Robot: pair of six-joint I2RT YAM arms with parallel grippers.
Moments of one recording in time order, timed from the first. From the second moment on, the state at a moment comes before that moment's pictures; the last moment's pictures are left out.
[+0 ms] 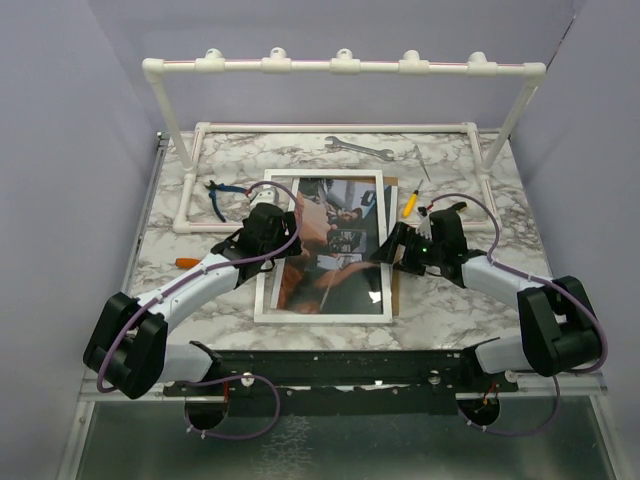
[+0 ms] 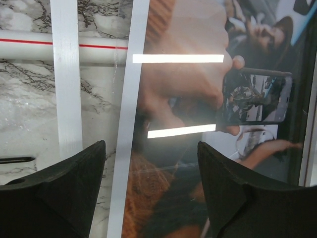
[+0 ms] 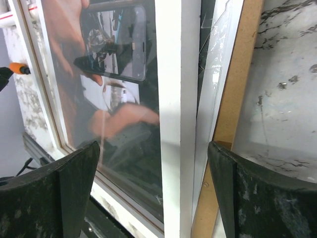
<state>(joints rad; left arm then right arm) -0.56 1.29 0.75 -0.16 -0.21 -0.57 0.30 1.38 0.57 0.07 -0.44 0.64</state>
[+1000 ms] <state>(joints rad) -0.81 1.38 0.73 -0.03 -0.12 -0.60 0.29 1.26 0.55 0.07 -0.53 0.74</state>
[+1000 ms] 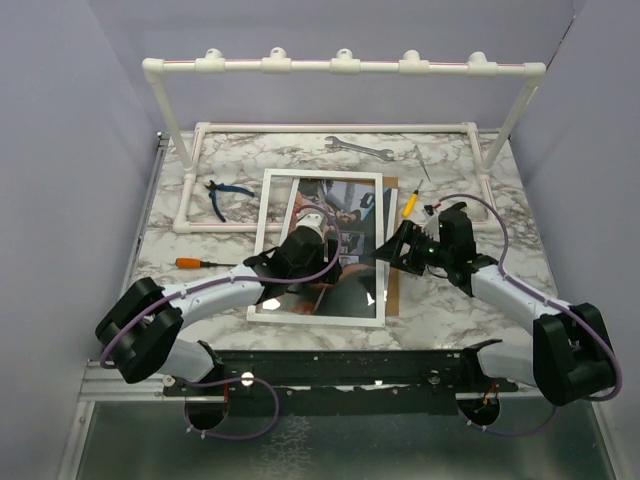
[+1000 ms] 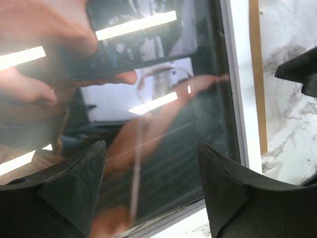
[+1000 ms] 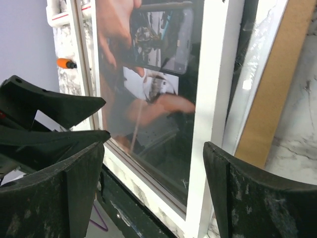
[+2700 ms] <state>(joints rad) -0.54 1.37 0.75 -0.10 -0.17 -0.60 0.01 1.91 1.28 -0.04 -0.49 0.50</state>
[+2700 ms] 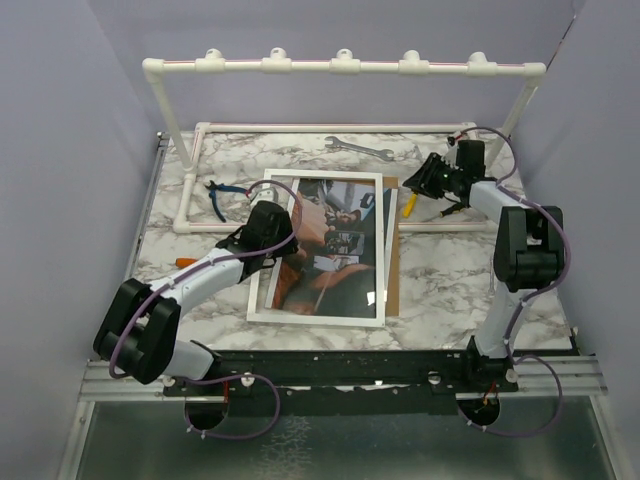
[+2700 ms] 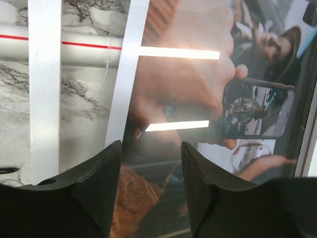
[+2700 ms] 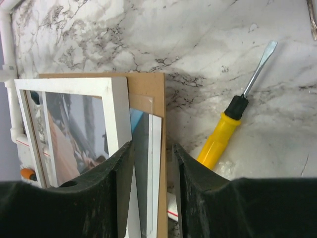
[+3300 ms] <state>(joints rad) -0.49 1.41 0.76 -0.08 -0.14 -0.60 0.01 2.05 1.37 -0.05 -0.57 0.50</state>
